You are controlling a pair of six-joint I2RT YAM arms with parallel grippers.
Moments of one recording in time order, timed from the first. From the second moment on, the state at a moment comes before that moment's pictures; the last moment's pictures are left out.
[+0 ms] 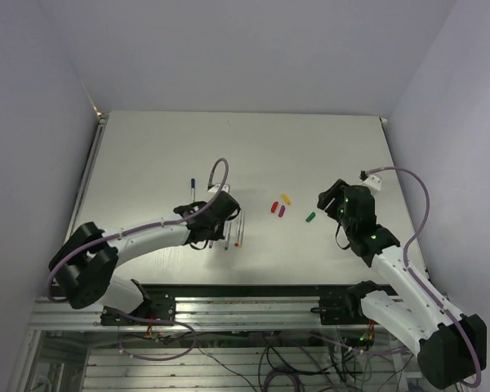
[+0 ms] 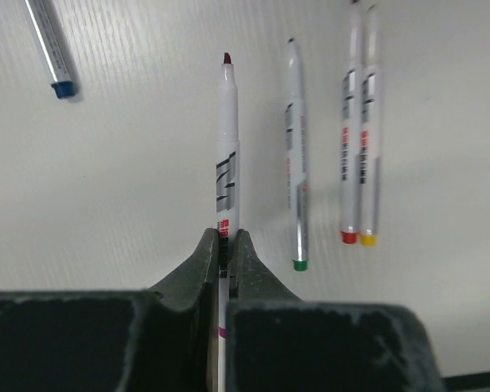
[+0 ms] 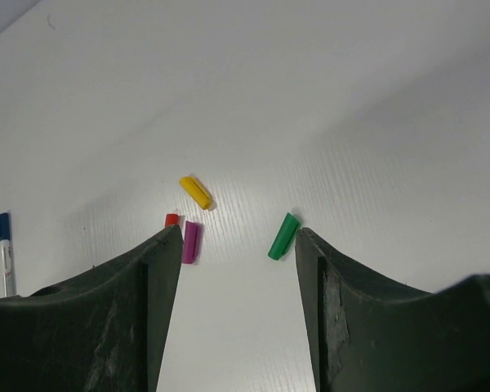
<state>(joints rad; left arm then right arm) -0.87 1.45 0.82 -0.44 -0.38 -0.61 0.33 0.85 0.53 -0.18 0.32 0.64</state>
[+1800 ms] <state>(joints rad) -0.96 1.19 0.80 -0.33 -0.43 -0.51 0.38 0.94 0.58 -0.23 0.42 0.66</state>
